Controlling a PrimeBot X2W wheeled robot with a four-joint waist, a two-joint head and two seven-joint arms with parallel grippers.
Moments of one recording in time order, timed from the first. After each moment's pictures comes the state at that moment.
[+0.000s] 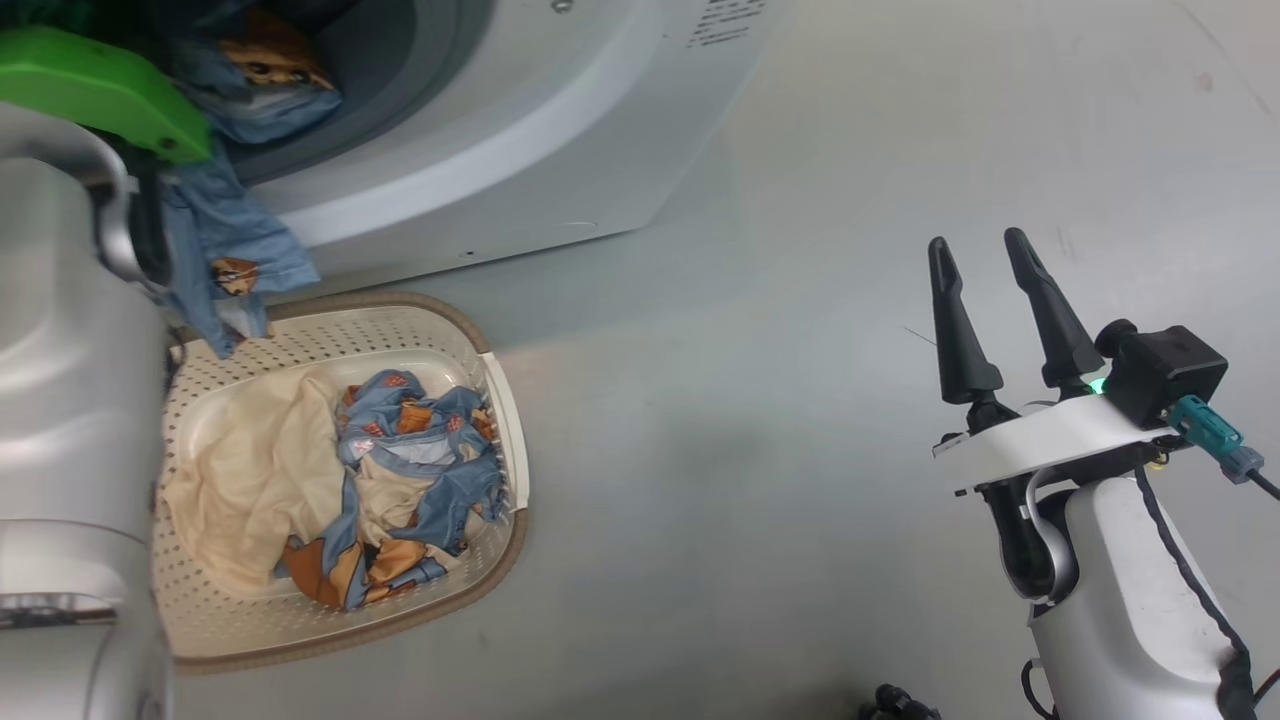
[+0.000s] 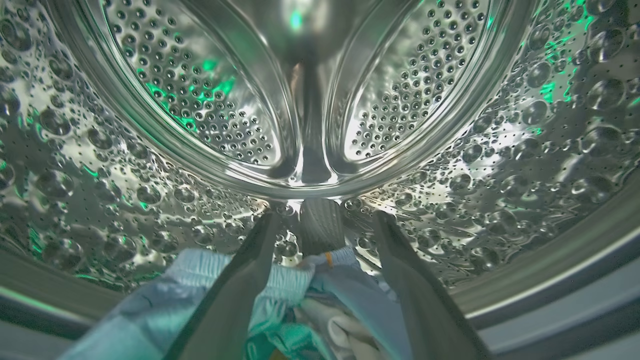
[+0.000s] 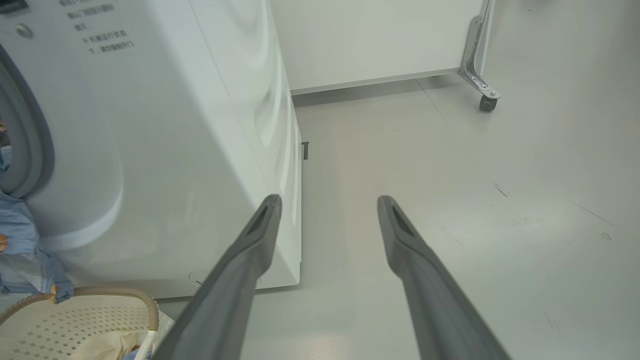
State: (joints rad) left arm -1.15 0.14 -0.15 0.88 -0.22 0.01 -0.25; right arm -0.32 -0.04 0.13 0.22 0.29 0.12 -0.26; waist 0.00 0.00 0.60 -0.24
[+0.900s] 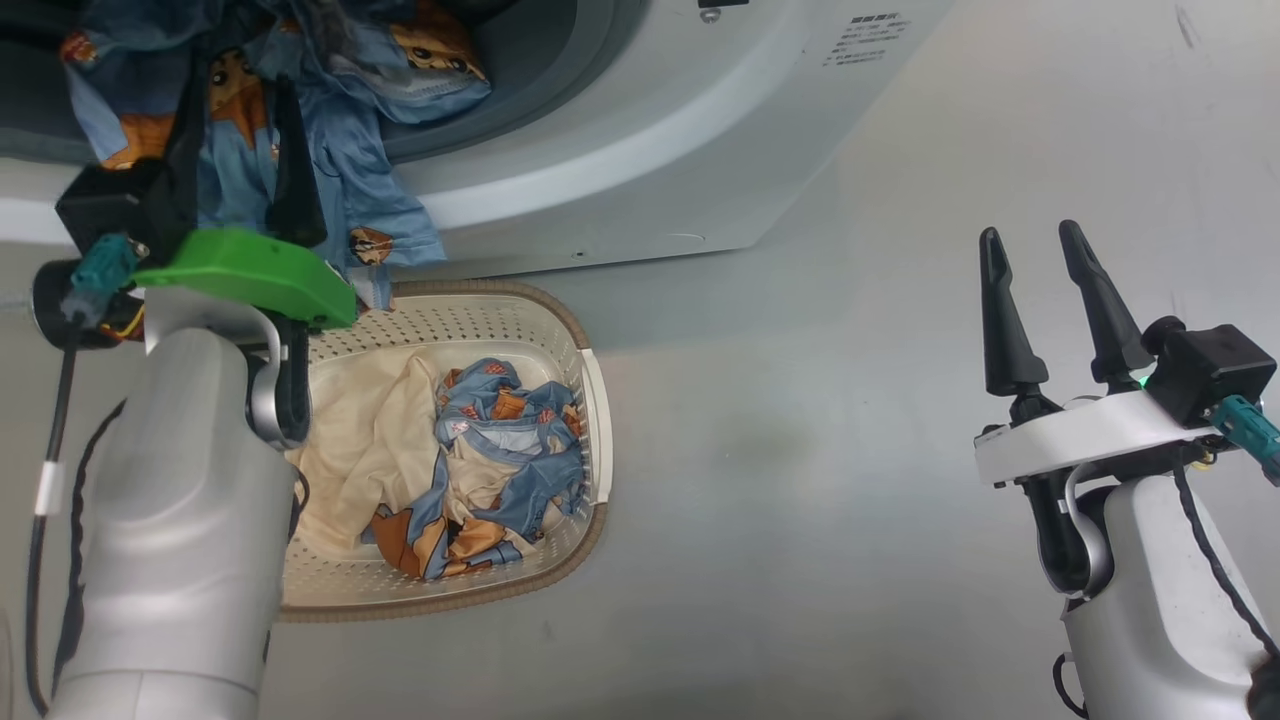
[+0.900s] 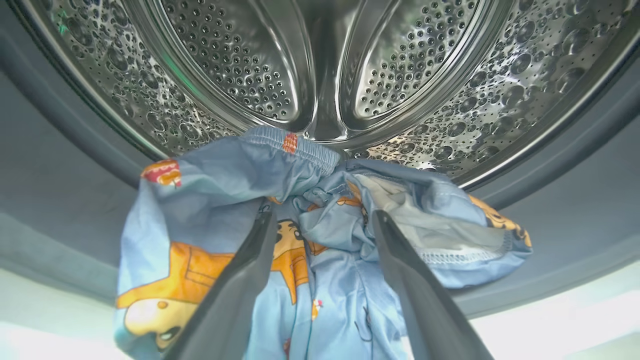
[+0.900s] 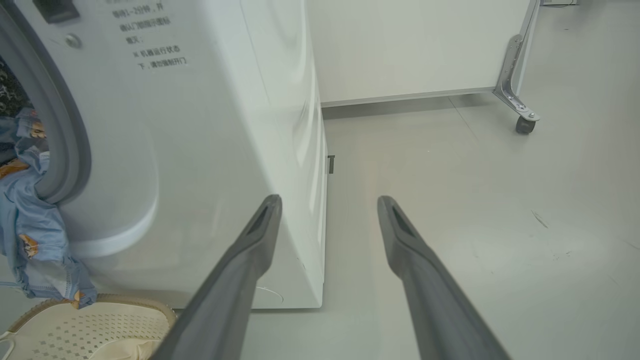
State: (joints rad) left arm -0.85 0.05 -0.19 0.66 -0.24 0.01 -0.26; right arm -0.31 -0.05 0.05 0.21 0.24 0.12 -0.26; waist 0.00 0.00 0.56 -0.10
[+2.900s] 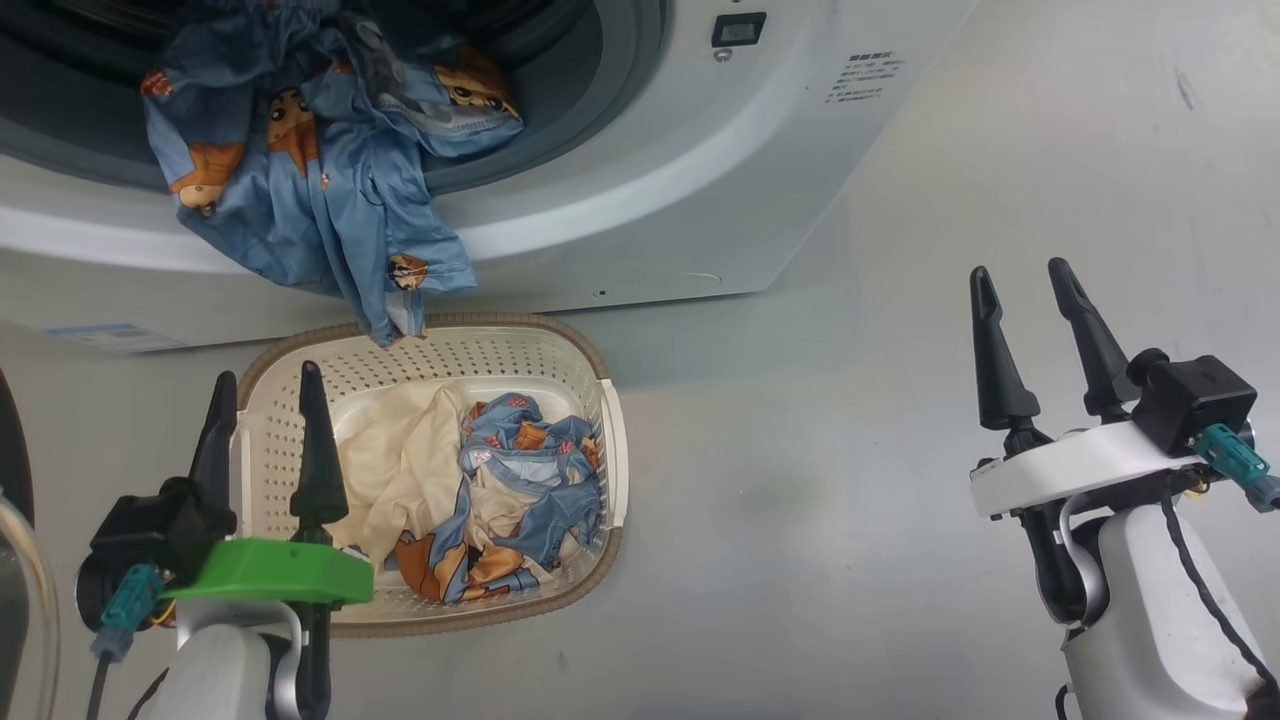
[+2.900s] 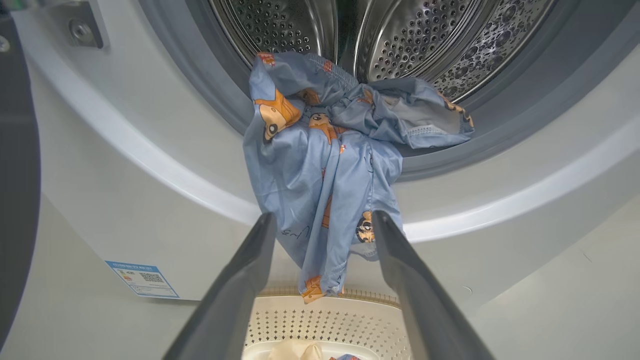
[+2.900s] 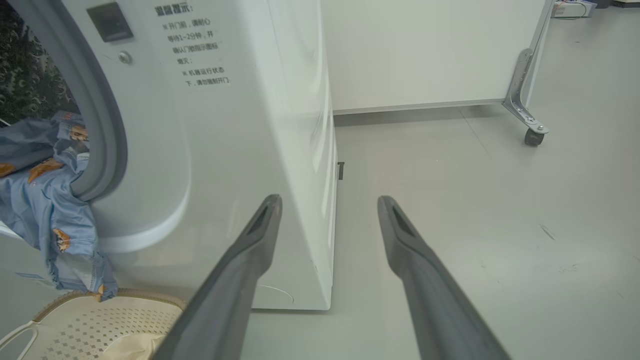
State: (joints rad) left arm -0.24 0.06 -0.16 0.16 -0.28 0.04 -0.25; right arm -0.26 -0.06 0.06 0.21 0.22 0.12 -0.26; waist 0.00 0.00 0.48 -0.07
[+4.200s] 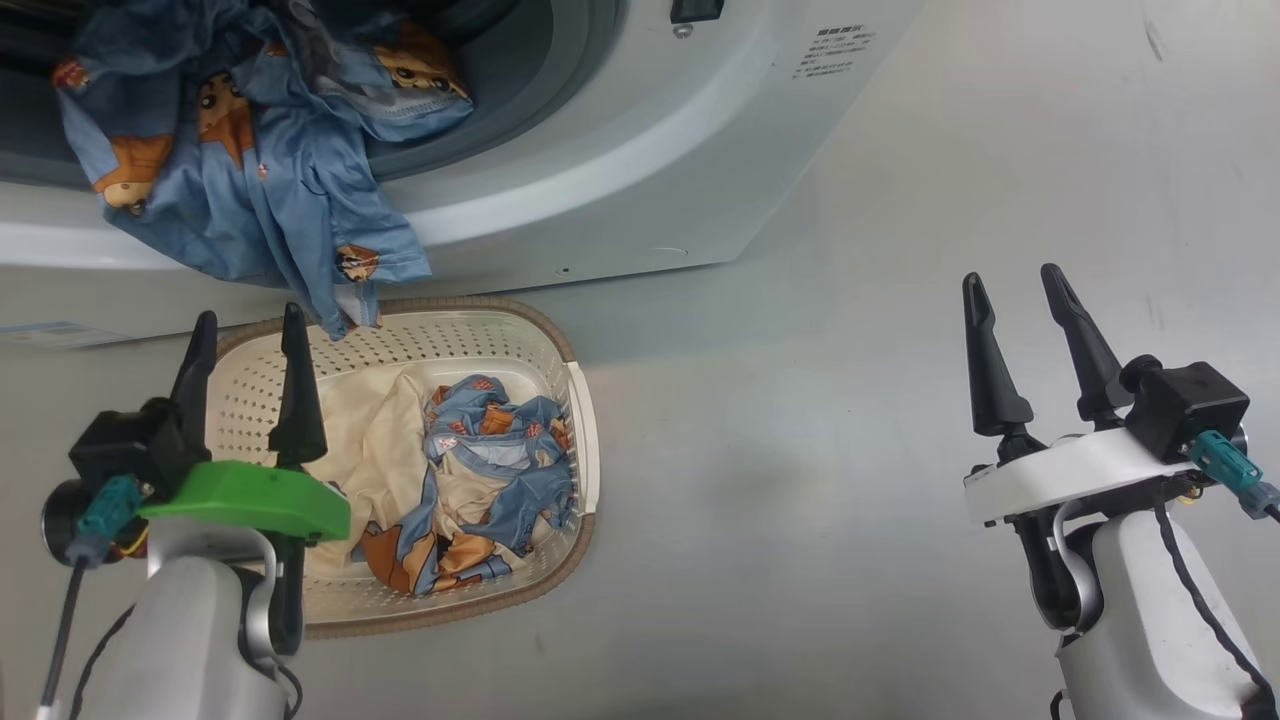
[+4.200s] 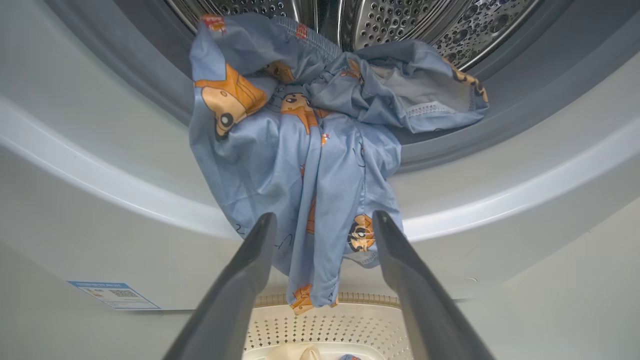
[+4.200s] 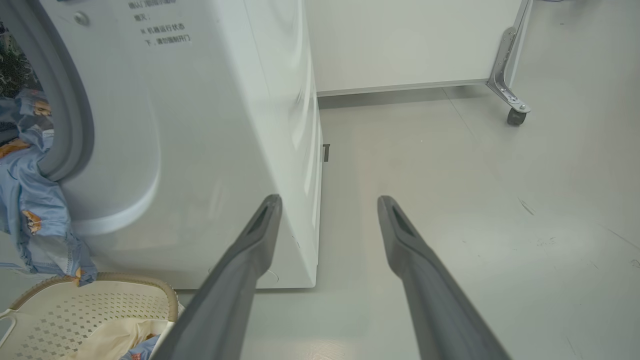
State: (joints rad) left arm -0.35 0.10 -0.16 0.20 -0.27 0.04 -0.17; right arm -0.25 -0.06 0.07 0.20 0.22 0.12 -0.26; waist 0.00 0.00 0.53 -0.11
